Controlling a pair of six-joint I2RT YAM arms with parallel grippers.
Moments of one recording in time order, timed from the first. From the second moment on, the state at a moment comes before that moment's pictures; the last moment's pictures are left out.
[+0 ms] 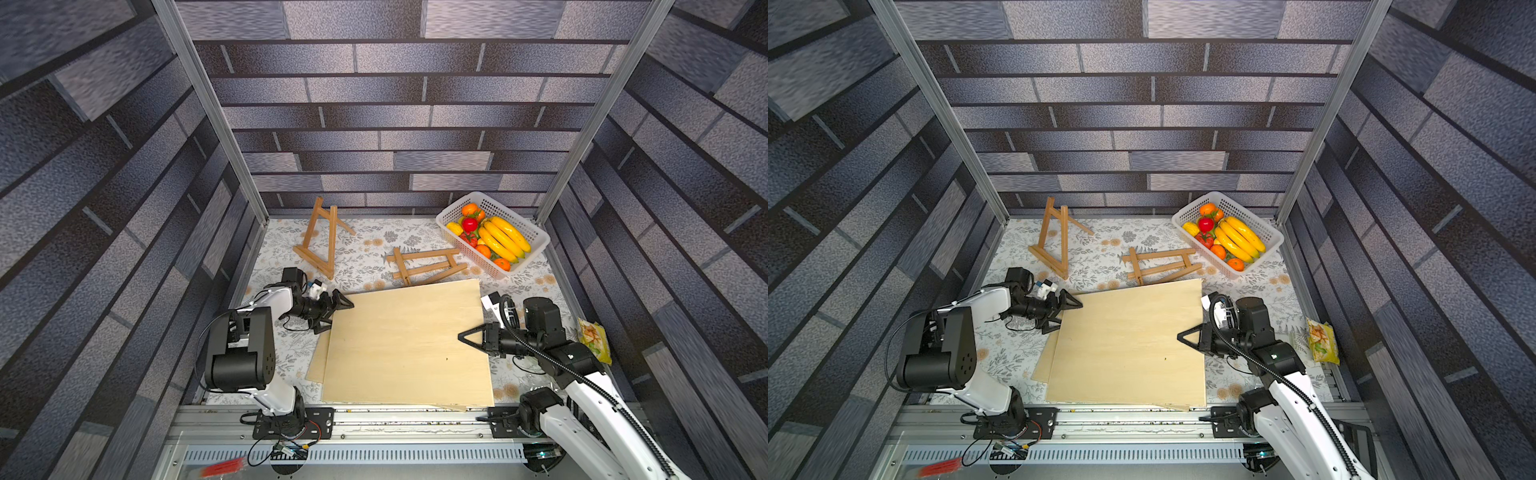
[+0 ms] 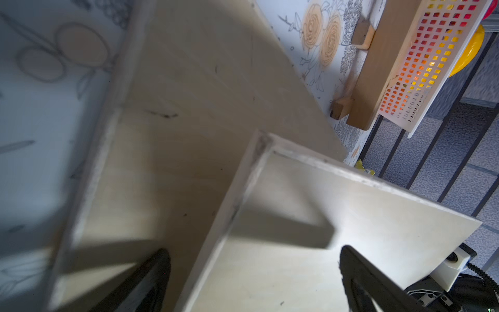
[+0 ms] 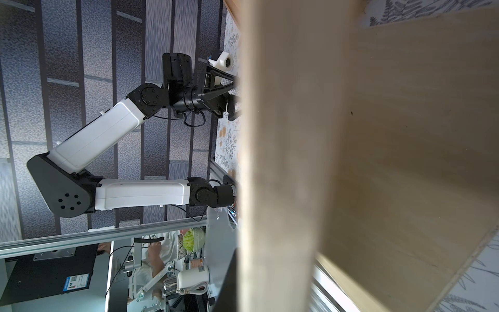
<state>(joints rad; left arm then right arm) 0.10 1.58 0.80 -0.59 0.87 -0.35 0.30 0.65 0.55 -0.62 -0.87 0.69</state>
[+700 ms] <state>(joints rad) 0.24 1.50 0.63 -0.26 0.97 -0.58 0.31 0.76 0.46 -0.33 -0.92 0.72</state>
